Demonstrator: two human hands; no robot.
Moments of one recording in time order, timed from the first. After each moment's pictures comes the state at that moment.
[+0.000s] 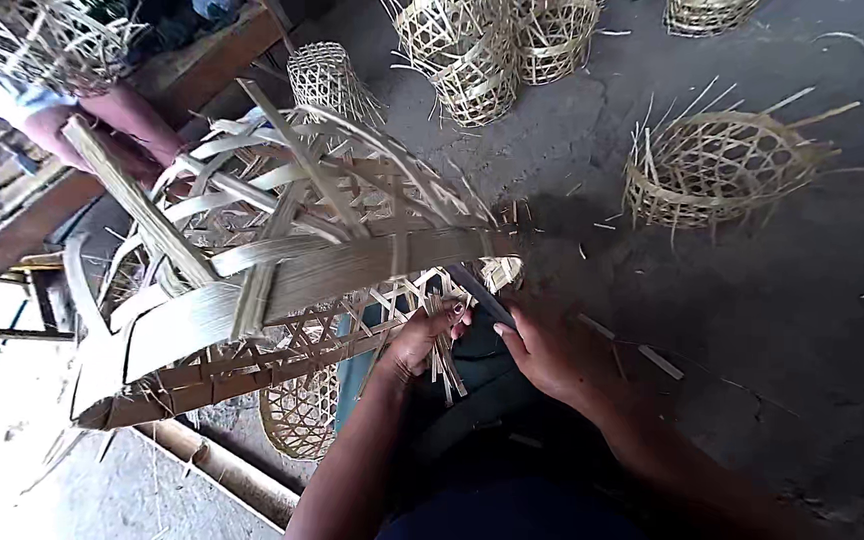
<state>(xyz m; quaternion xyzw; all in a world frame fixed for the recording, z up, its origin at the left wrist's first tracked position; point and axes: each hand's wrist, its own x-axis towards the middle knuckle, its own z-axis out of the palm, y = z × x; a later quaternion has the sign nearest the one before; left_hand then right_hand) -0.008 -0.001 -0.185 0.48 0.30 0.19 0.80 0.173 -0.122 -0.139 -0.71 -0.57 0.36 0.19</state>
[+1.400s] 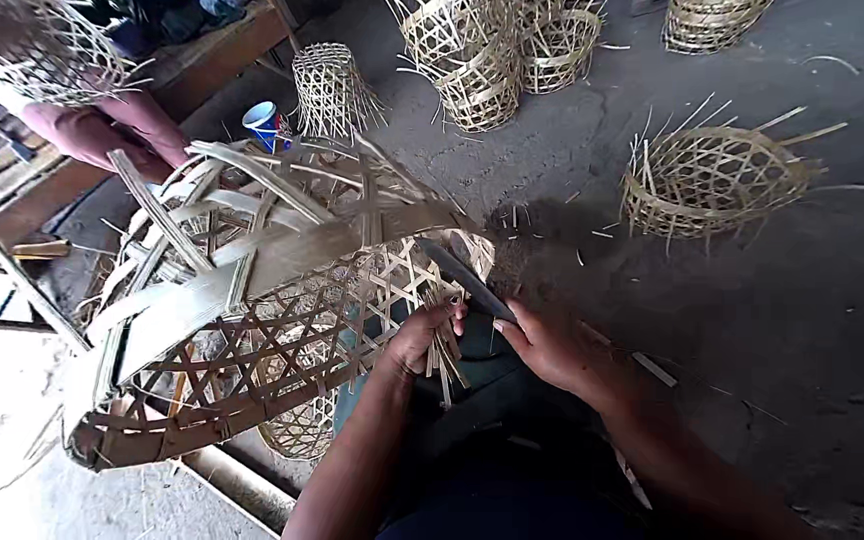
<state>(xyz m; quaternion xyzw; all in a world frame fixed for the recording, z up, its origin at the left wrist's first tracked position) -0.008 0.001 -0.177 0.40 0.31 0.22 0.83 0.184 -0.111 -0.145 -0.68 -0.60 0.37 0.21</state>
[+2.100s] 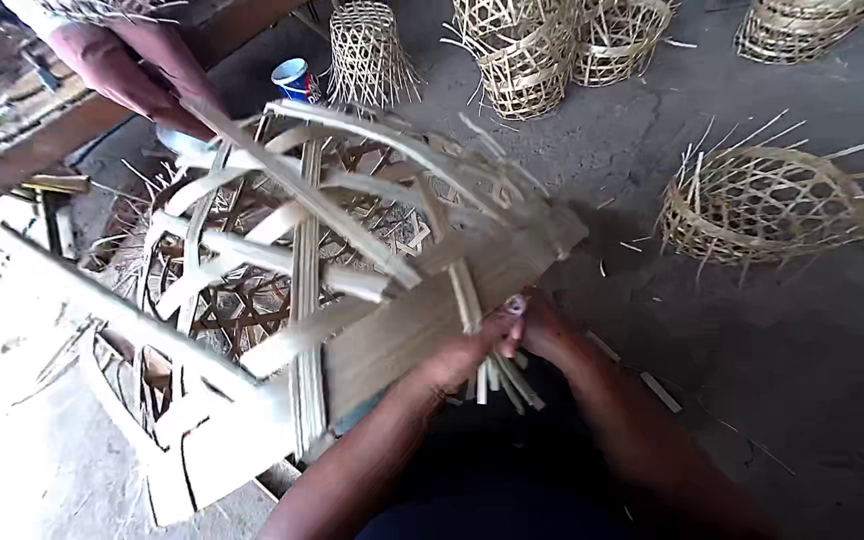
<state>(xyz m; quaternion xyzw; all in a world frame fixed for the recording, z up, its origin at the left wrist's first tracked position) 0.017 -0.044 -0.116 0.53 0.23 0.30 0.76 0.174 -0.056 -0.158 -0.65 -0.59 0.42 0.23</state>
